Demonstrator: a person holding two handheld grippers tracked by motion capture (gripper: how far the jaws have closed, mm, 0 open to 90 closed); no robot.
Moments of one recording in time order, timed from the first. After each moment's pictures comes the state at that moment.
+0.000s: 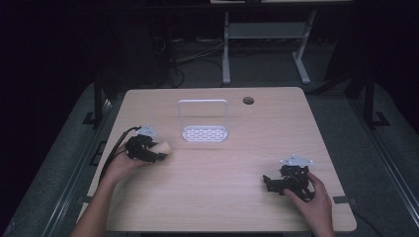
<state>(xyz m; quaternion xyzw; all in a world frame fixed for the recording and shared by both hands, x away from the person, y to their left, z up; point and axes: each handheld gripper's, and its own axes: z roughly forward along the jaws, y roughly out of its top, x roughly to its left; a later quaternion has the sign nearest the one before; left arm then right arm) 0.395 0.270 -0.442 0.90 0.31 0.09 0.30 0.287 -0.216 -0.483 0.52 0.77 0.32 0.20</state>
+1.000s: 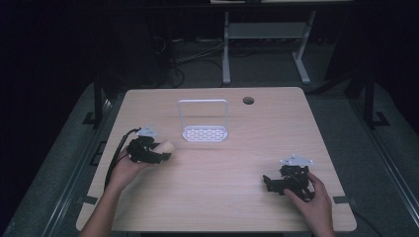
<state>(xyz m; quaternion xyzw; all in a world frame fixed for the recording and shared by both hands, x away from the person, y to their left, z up) 0.376 0.252 -0.426 0.87 0.34 0.10 0.34 0.287 -0.216 -0.483 0.52 0.77 0.32 0.20</state>
